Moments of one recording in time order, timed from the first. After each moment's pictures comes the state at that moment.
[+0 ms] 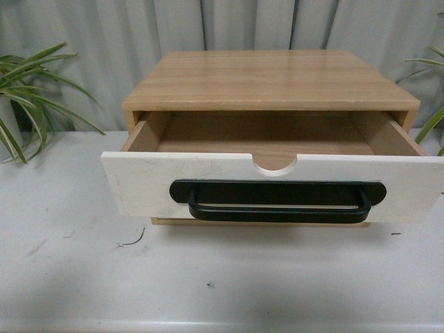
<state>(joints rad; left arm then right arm) 0.00 0.34 0.06 0.28 0.00 -0.01 0.00 0.46 0.06 0.39 0.00 0.00</state>
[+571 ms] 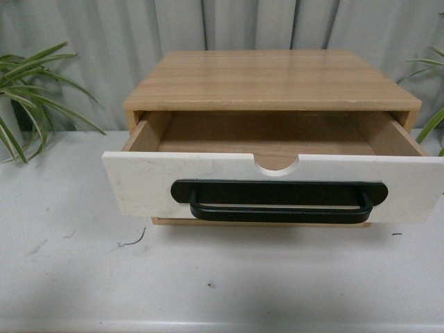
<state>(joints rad) 0.00 0.20 0.01 0.20 0.00 -0.01 0.00 0.29 0.01 0.29 0.00 0.00</state>
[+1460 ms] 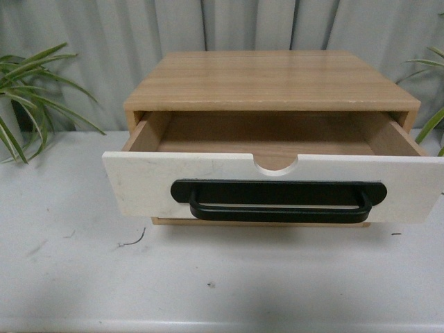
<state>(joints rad) 0.00 0.01 0.01 0.00 0.00 -0.01 0.00 0.00 0.01 0.00 0.00 0.00</state>
